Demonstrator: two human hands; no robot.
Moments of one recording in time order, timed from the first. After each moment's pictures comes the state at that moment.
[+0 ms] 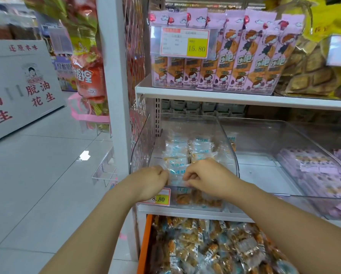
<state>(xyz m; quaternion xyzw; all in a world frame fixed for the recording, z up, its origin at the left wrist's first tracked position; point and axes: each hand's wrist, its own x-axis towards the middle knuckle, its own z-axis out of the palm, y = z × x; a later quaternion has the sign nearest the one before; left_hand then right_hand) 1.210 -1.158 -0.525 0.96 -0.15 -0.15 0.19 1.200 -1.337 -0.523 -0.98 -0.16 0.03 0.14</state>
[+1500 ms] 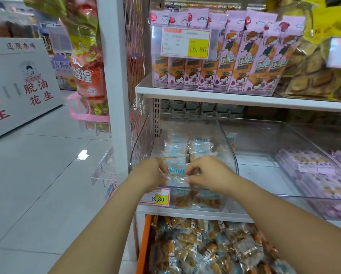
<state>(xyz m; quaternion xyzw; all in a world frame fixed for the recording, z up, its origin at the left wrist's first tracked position) 1.234 -1.165 -0.539 0.94 -0.09 -0.10 0.32 1.210 -1.346 -0.525 -0.98 -0.11 0.01 0.18</state>
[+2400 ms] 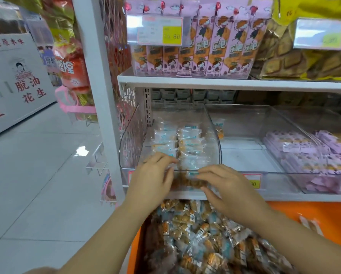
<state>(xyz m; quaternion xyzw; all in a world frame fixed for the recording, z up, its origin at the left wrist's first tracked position) 1.168 -1.187 -0.566 0.90 -0.26 0.20 0.28 1.112 -1.390 -0.553 -0.95 -0.22 -0.18 0.10</state>
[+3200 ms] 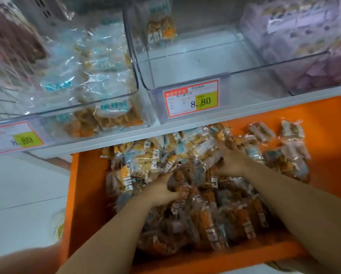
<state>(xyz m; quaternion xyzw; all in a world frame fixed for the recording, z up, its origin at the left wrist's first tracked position) 1.143 -1.310 -0.783 0.86 -0.13 -0.47 0.16 1.114 -1.541 -0.766 -0.91 0.15 0.32 0.20</state>
